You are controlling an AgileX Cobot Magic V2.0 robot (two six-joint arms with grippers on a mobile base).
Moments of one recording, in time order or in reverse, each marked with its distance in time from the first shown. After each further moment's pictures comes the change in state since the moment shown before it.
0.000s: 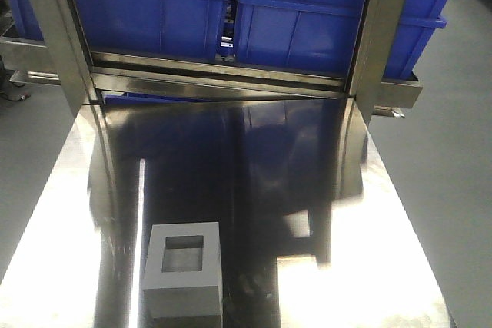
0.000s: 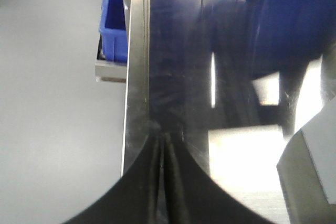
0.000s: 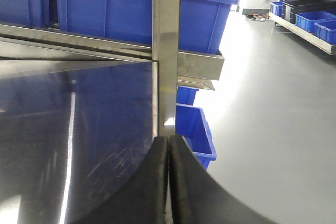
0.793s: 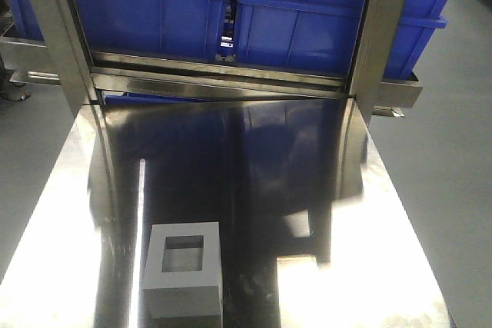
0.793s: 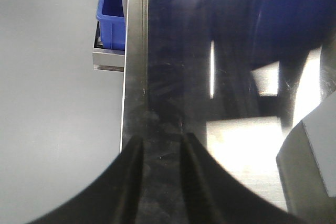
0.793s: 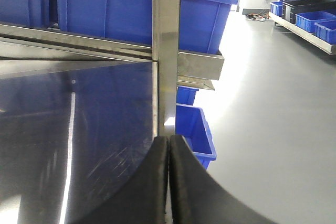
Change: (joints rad) left arm 0.000 0.021 -0.001 -0.007 0.009 0.000; right arm 0.000 0.000 0.000 0.000 0.000 0.000
